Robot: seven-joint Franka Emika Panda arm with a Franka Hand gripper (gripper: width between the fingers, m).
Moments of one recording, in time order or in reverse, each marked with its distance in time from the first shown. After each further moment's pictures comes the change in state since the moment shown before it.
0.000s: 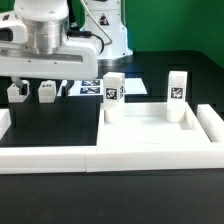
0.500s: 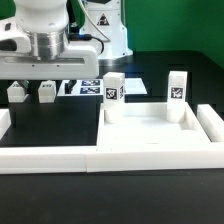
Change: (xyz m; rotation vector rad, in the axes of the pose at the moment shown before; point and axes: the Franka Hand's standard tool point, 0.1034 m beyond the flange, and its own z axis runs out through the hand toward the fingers) arm -0.034 0.002 0.016 0.046 -0.159 -0.073
